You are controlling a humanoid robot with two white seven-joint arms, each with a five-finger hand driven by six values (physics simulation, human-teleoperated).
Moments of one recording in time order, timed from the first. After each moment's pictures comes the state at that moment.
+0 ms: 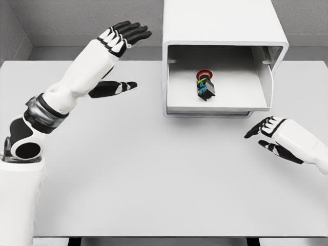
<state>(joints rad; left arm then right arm) -0.27 0.20 0.03 -1.80 -0.49 -0.61 -0.37 0.08 -0.99 0.30 -1.70 0.41 -0.61 -0.19</state>
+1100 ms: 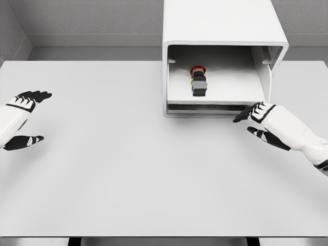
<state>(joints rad) 0.08 0.39 0.37 -1.69 -0.62 -0.61 -0.38 -0.05 -0.87 0.32 -1.66 0.45 -0.61 -0.16</state>
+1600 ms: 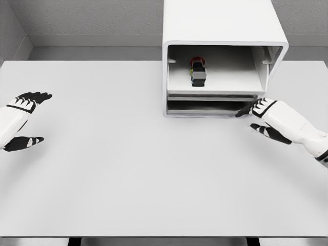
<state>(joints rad) 0.09 0.39 0.37 -1.69 -0.62 -0.61 -0.38 -0.10 -0.87 0.32 -1.57 0.45 -0.61 -0.10</state>
